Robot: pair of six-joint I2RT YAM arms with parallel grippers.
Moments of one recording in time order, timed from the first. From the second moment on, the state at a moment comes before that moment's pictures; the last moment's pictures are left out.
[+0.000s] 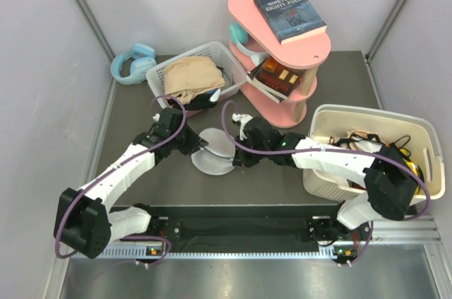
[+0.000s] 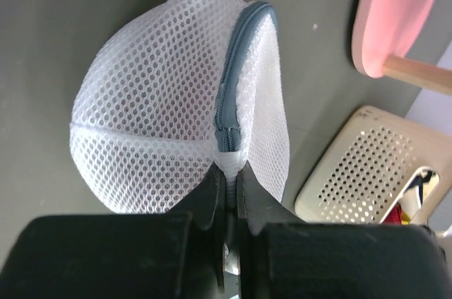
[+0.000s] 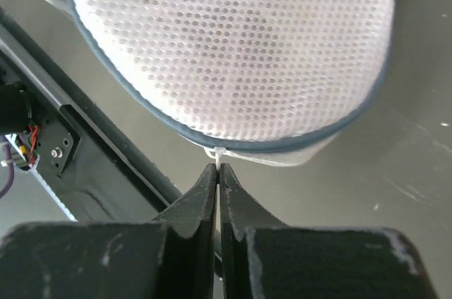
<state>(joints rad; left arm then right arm) -0.42 1.17 0.77 -0.43 0.12 -1.13 0.93 1.47 0.95 -0.25 -0.15 0.49</state>
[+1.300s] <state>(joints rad) -0.41 1.03 0.82 -0.59 0.12 -0.99 1.00 1.55 1.07 -0.27 -0.18 0.47</state>
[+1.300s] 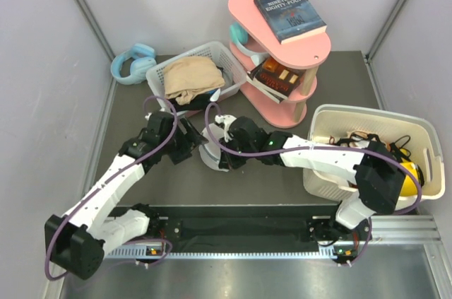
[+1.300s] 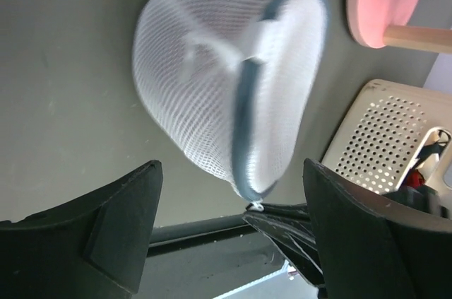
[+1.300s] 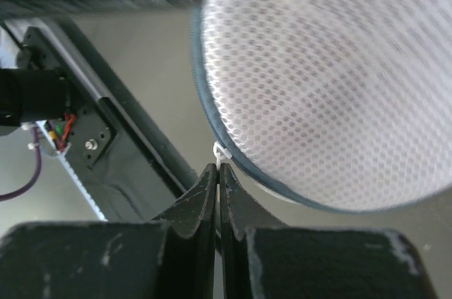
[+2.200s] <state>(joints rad) -0.43 1.00 0.62 -0.39 0.19 -1.18 1.05 1.60 1.12 -0.28 -0.18 0.46</state>
